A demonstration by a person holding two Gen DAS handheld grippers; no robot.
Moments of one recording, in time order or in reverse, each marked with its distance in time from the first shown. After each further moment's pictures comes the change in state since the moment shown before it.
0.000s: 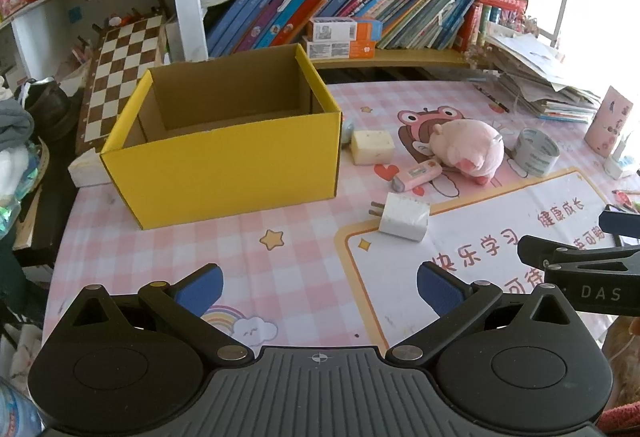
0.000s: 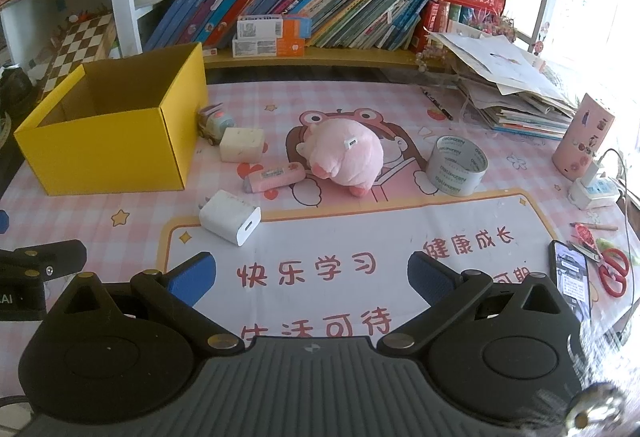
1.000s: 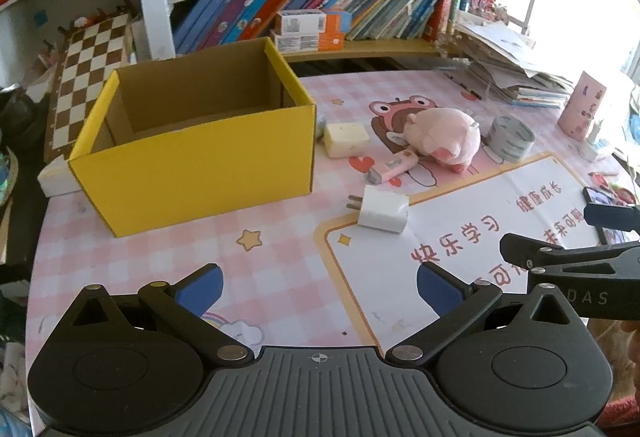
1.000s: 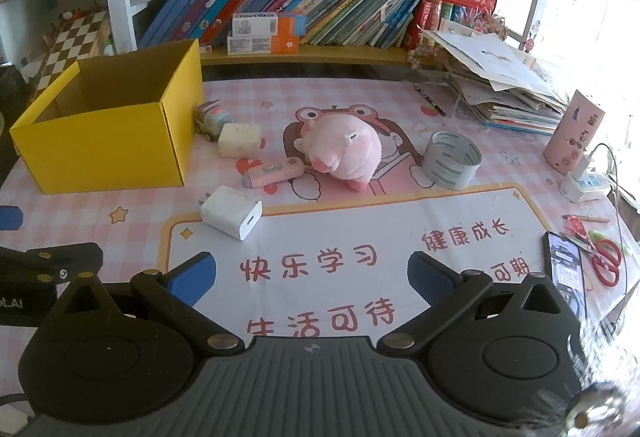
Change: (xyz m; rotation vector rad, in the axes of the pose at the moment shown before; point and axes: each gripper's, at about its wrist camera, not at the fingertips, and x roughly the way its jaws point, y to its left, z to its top) left arm 0.010 0.000 0.002 0.058 0.017 -0.097; right arm -0.003 0.010 -0.005 0.005 0.000 -0.038
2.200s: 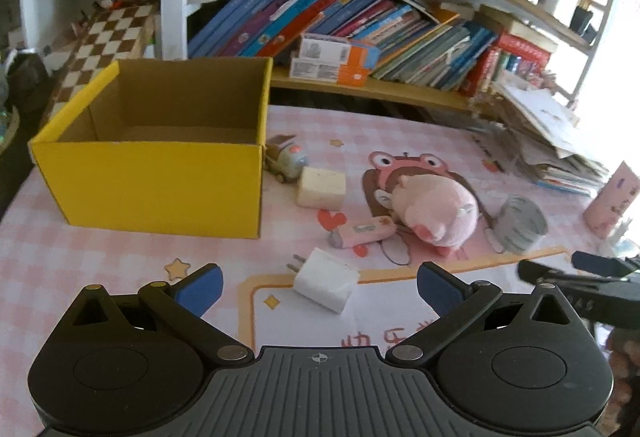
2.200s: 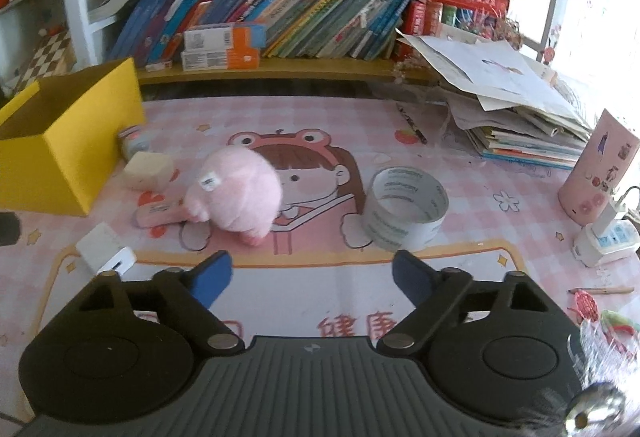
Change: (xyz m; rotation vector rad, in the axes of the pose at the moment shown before) left arm 0.045 -0.064 0.038 -0.246 -0.086 0.116; right arm 0.097 -0.144 0.041 -0.053 -0.046 0.113
